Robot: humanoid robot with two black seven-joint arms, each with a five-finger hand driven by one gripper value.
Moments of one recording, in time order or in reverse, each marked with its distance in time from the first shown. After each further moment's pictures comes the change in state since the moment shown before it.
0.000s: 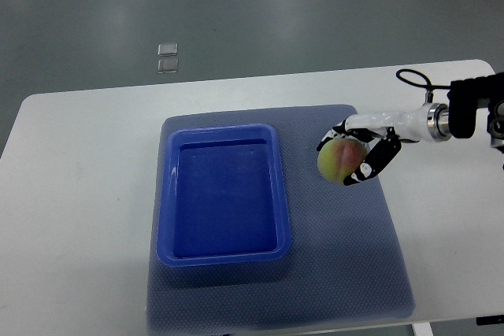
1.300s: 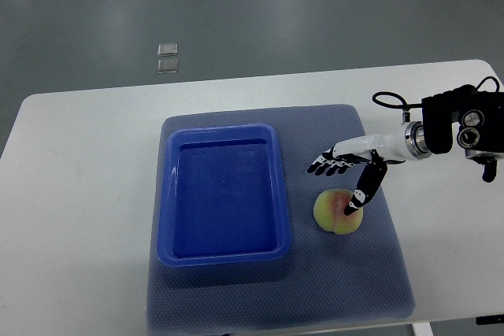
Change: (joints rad) left arm 0.000 0.000 0.001 -0.005 0.000 -0.001 0.000; right arm -0.004 0.160 -0.188 -0.052 0.067 -0.031 -0.018
